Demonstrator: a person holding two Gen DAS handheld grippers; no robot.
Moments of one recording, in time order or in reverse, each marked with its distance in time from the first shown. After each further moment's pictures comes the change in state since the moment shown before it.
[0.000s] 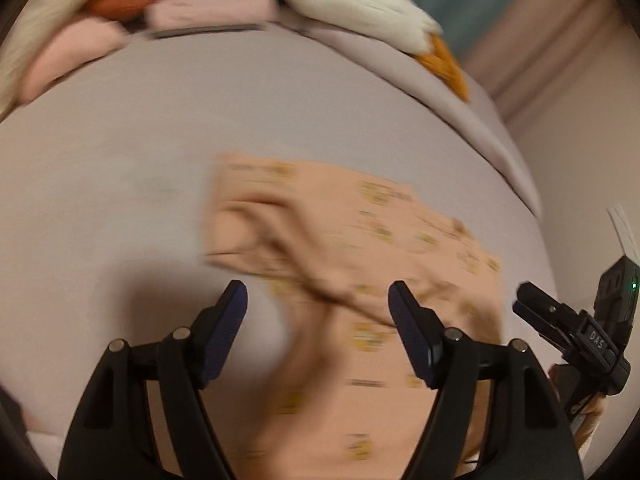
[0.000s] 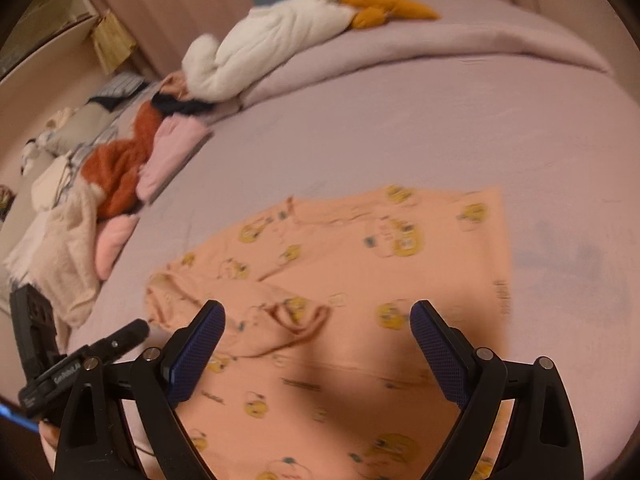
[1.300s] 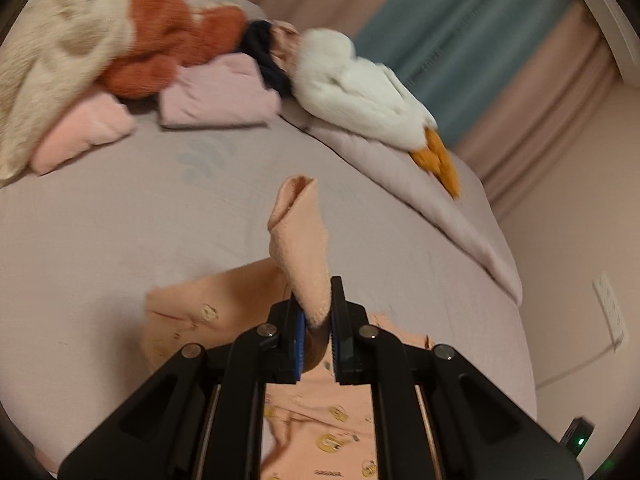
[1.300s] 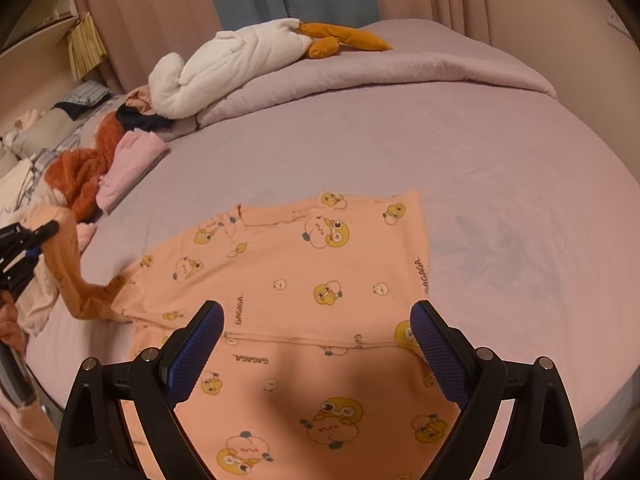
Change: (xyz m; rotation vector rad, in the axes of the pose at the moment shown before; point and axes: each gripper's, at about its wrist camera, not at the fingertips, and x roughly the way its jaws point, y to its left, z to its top) left arm -0.047 -0.027 0.079 -0.049 -0.240 -0.071; right arm -0.050 -0.003 -0.030 0.012 -0.138 -0.246
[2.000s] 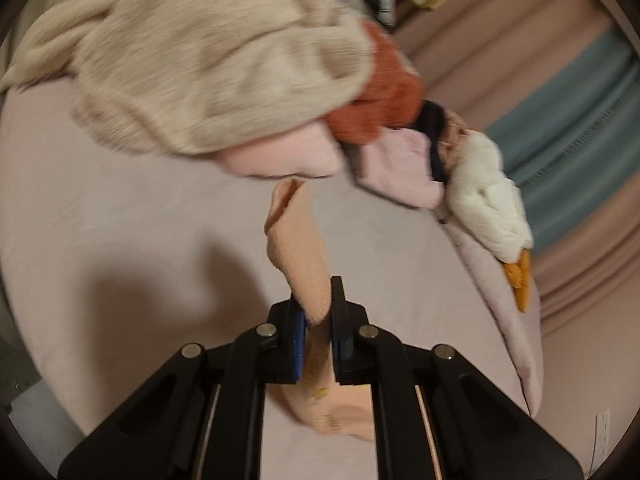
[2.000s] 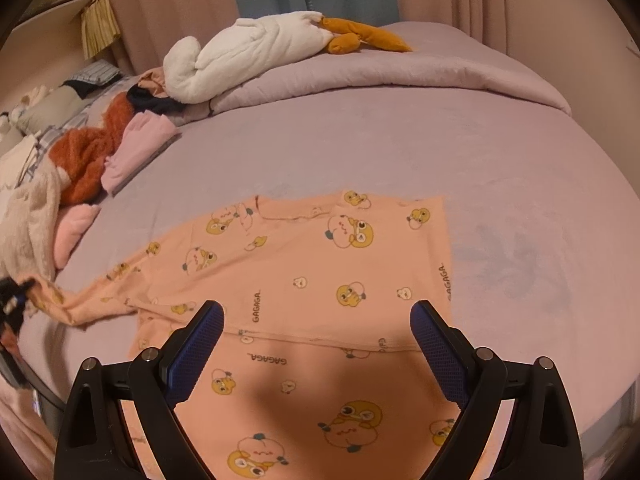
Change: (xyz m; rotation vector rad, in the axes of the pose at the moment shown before) left arm -0.080 0.184 0.018 -0.382 -0.204 0.220; right arm 0.005 0.023 0.004 -0.068 0.019 -0.007
